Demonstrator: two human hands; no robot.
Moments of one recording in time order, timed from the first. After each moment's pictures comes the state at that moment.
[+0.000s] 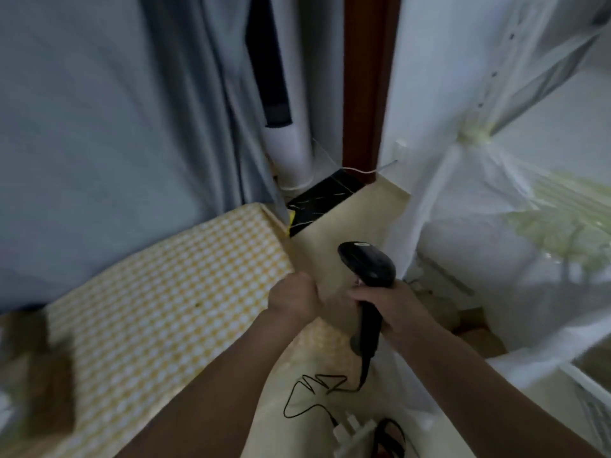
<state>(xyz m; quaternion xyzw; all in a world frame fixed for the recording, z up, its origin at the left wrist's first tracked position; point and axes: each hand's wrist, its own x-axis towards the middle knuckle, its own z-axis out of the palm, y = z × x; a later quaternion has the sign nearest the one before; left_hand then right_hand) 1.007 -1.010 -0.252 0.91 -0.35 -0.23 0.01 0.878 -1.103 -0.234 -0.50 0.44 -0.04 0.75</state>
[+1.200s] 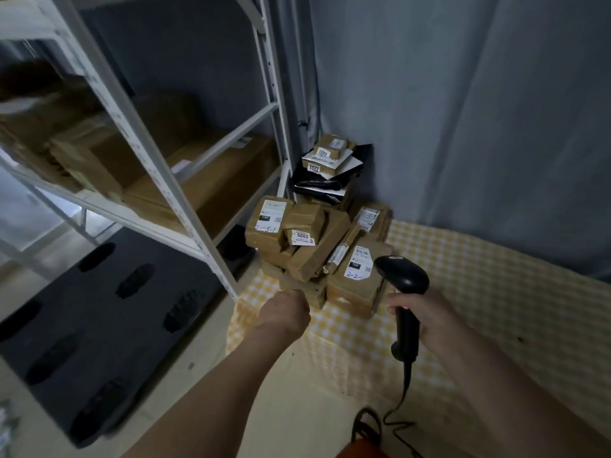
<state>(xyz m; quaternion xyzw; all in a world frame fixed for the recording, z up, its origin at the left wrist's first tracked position) 1.080 -0.299 -0.249 0.95 0.21 -0.17 0.16 1.137 -0.513 -0.239 -0.67 0.17 0.23 0.68</state>
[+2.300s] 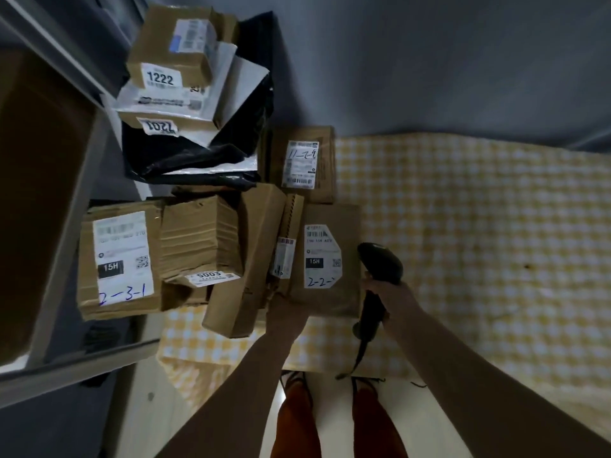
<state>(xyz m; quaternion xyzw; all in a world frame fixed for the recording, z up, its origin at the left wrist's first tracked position) 1.319 -0.289 -0.483 0.79 0.32 -0.36 0.38 1.333 -0.465 -0.465 -0.53 0.50 0.25 0.64</state>
